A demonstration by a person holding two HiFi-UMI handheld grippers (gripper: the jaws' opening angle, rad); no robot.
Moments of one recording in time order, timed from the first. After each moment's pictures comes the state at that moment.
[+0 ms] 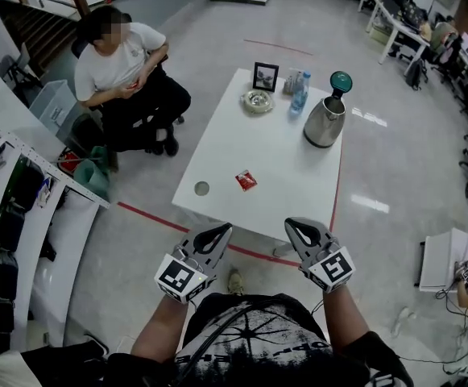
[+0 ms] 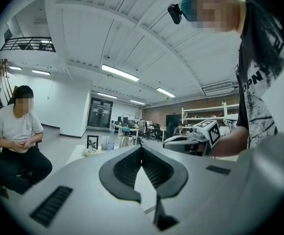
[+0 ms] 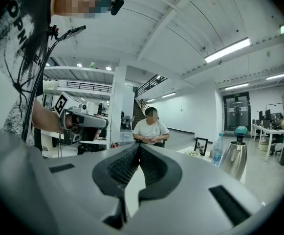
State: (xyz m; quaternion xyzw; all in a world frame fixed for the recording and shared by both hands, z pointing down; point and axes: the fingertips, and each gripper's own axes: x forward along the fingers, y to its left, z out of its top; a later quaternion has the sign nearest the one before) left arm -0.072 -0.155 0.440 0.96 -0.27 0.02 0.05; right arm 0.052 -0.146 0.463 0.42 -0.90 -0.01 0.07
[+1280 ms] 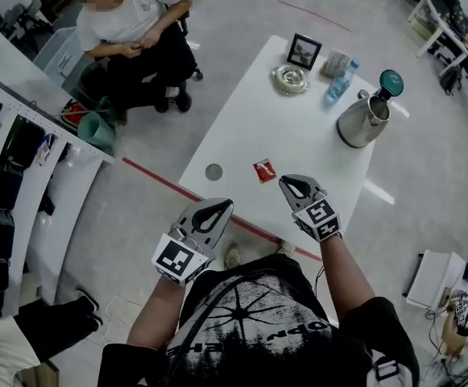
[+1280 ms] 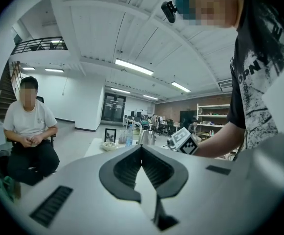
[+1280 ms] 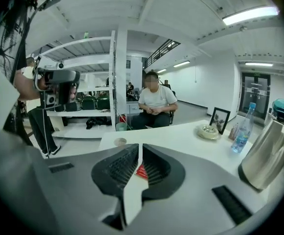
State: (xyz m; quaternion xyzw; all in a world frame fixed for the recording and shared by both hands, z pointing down) left arm -0.097 -0.247 0.469 0.93 -0.35 0.05 0.08; right arm 0.029 -0.316 0.596 0.34 -0.90 0.07 0.24
